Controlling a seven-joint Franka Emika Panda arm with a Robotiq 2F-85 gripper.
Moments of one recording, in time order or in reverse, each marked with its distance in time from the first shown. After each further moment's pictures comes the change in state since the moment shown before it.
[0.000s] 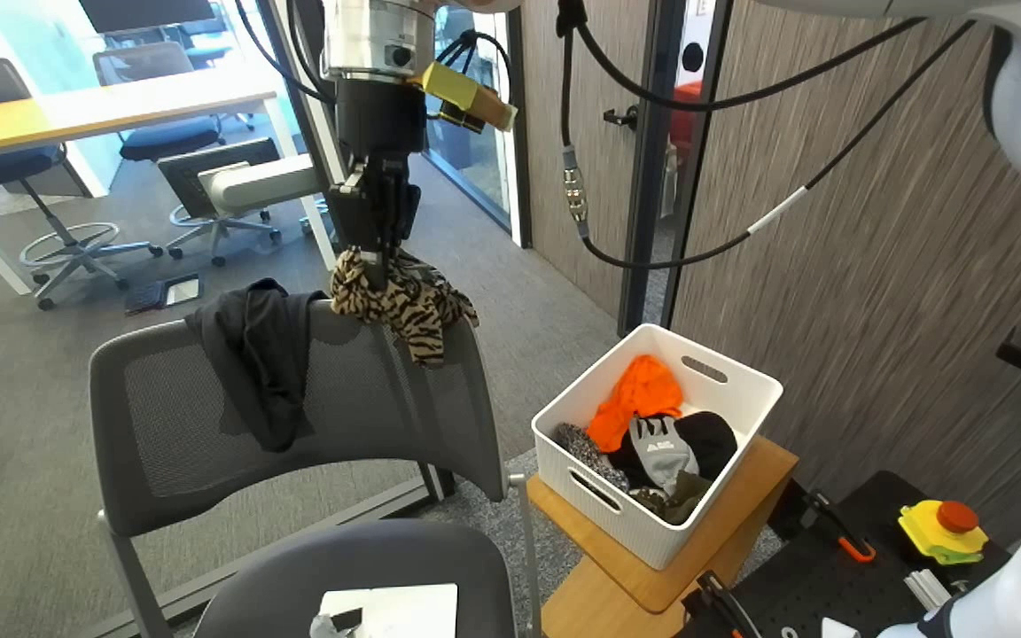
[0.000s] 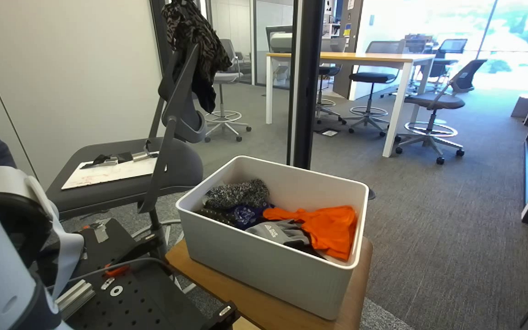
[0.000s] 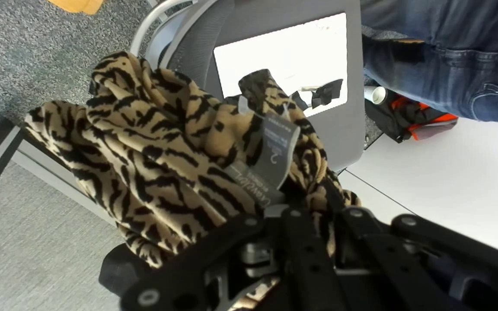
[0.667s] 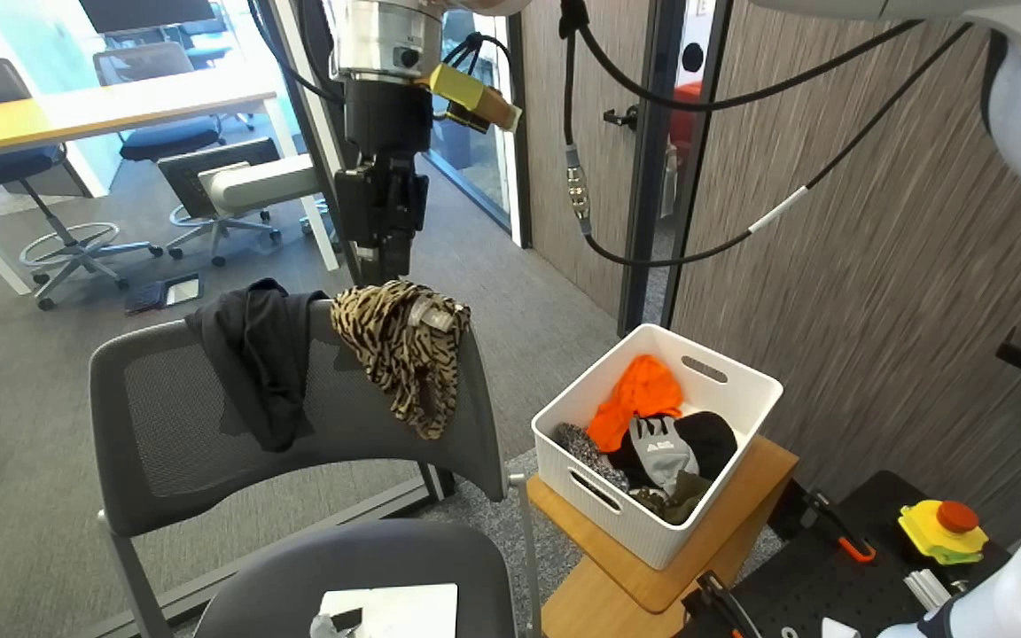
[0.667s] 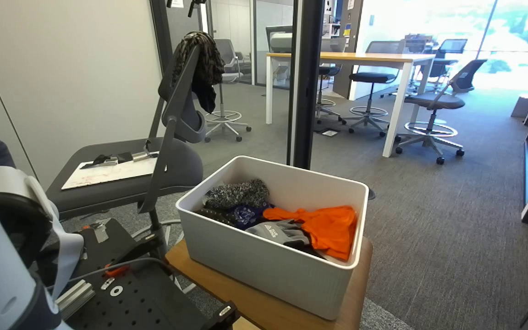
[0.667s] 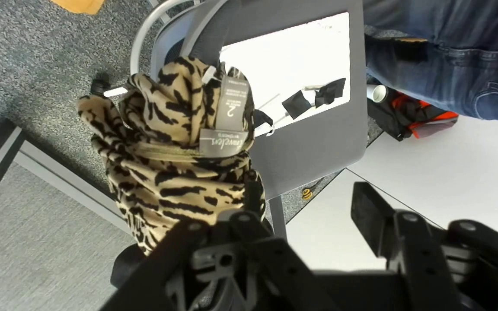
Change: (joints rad) arm -0.016 0.006 -0.001 0.001 0.003 0.000 -0.011
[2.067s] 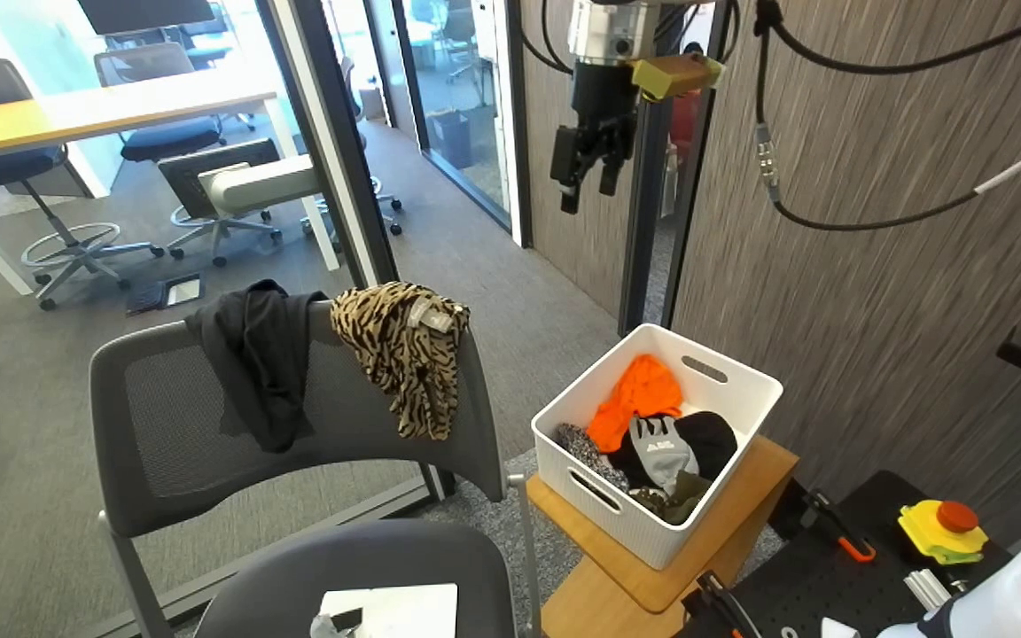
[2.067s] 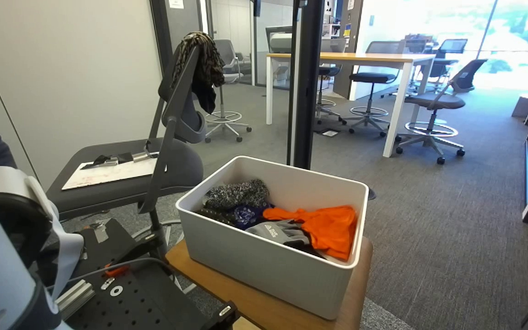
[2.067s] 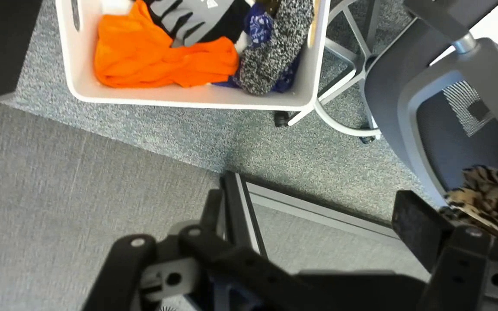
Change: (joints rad) arm -0.200 -0.307 -0.238 -0.448 -0.189 0.199 0.049
